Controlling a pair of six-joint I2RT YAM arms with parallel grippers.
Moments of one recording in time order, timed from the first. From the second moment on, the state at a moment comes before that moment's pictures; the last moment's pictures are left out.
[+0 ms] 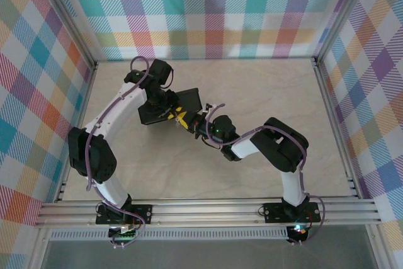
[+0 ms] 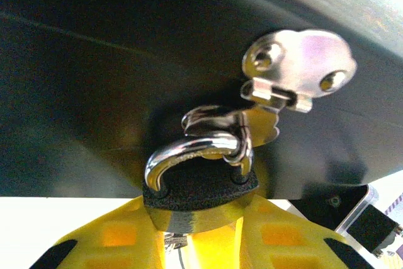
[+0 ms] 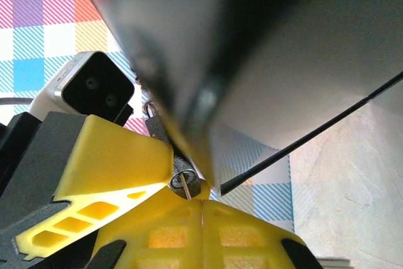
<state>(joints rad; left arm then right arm) -0.41 1.70 1.61 -1.15 0.22 -1.07 0.84 1.98 0.81 1.24 -0.24 1.65</state>
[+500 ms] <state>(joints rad) -0.43 1.70 1.61 -1.16 0.28 -1.02 0.80 1.94 0.81 1.18 -0.30 1.61</state>
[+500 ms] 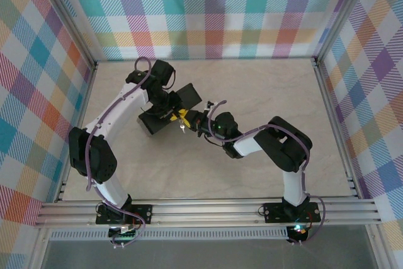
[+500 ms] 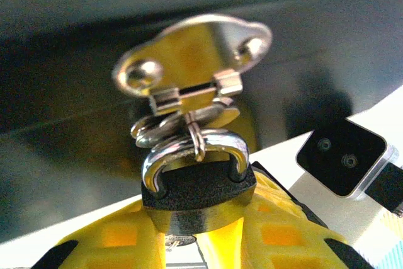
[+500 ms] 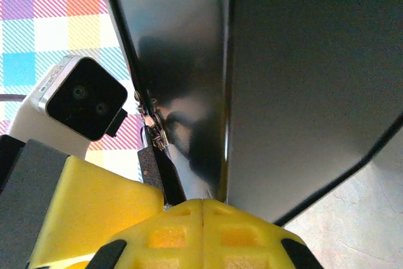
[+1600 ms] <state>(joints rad) -0.42 1.70 1.61 -1.18 0.39 -1.00 0.74 1.55 0.64 0.86 -0.46 1.36</state>
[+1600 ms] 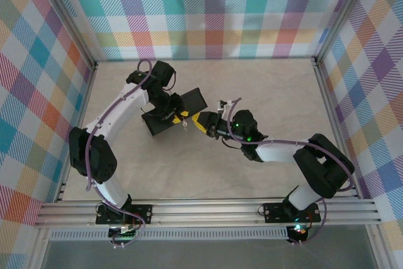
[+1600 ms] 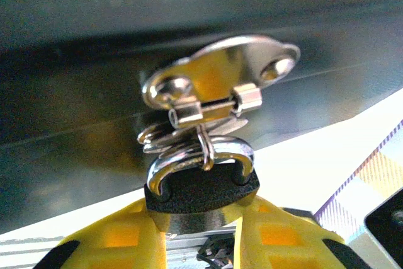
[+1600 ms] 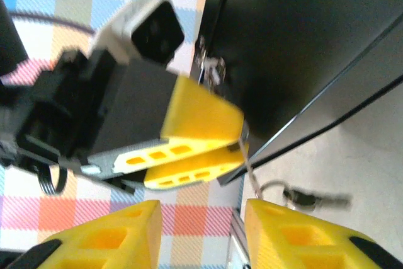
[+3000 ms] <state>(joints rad) -0.42 1.70 1.61 -1.18 0.40 -1.00 0.79 1.73 0.70 0.97 -0.47 1.40</state>
